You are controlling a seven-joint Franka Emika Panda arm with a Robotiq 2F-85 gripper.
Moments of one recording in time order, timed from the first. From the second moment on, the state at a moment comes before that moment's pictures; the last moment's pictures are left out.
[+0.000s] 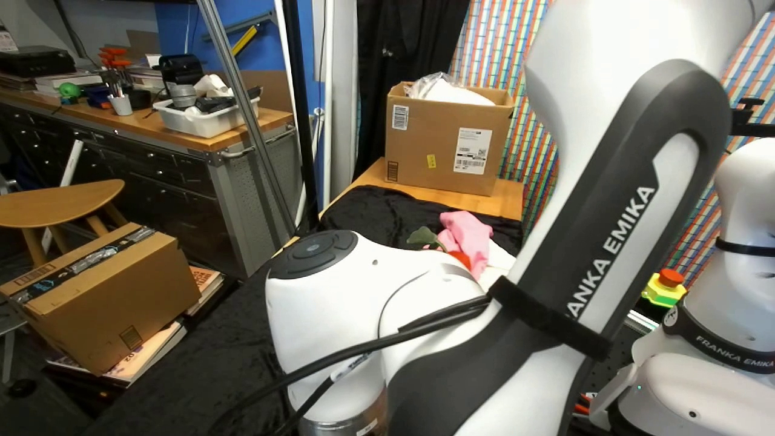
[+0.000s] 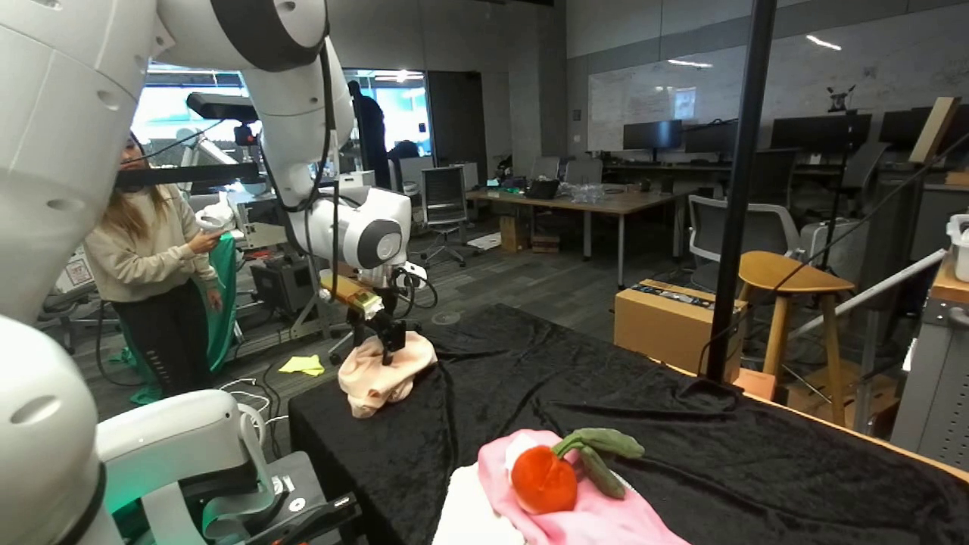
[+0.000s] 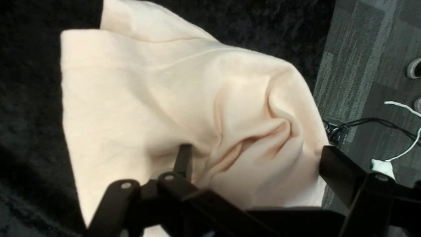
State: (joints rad) arm 0.50 0.51 0.32 -2.09 0.12 2.52 0.29
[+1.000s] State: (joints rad) arm 0.49 0.51 0.32 -2.08 0.14 2.52 0.29
